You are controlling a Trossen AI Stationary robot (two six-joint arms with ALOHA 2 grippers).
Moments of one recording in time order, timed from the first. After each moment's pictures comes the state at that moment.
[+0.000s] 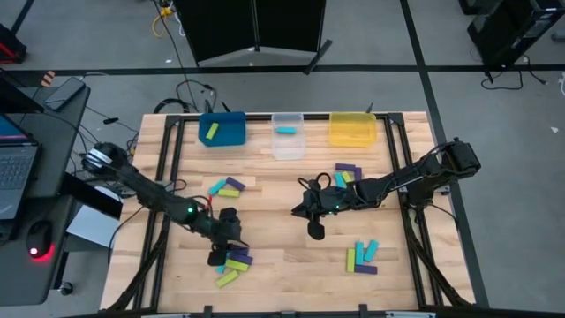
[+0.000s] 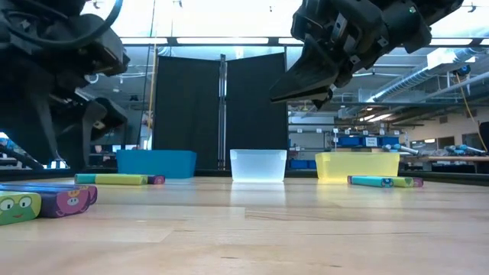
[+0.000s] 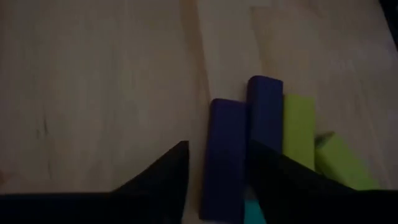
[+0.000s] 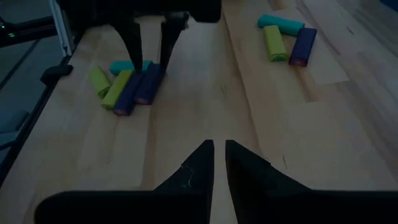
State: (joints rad) left arm -0.49 1.41 0.58 -0.08 -0.05 -0.42; right arm 0.20 1.57 0.77 0.25 0.11 0.31
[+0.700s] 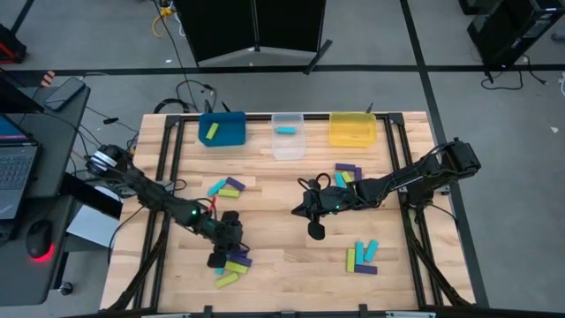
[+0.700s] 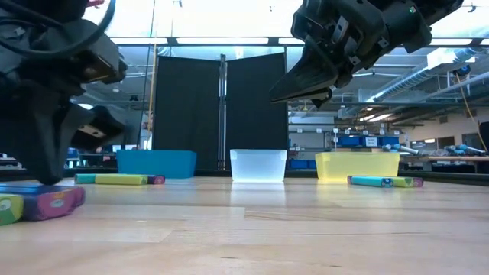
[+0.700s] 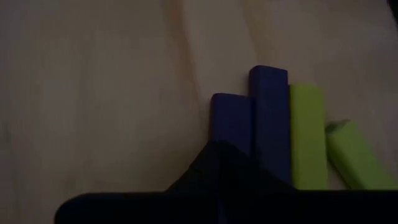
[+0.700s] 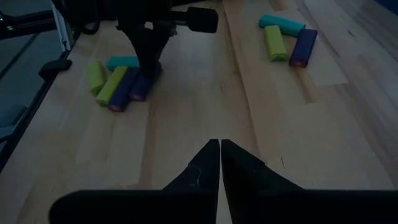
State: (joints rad) left arm -0.50 1.47 0.58 -0.05 0.01 -0.38; right arm 0.20 1.57 0.77 0.25 0.11 0.29
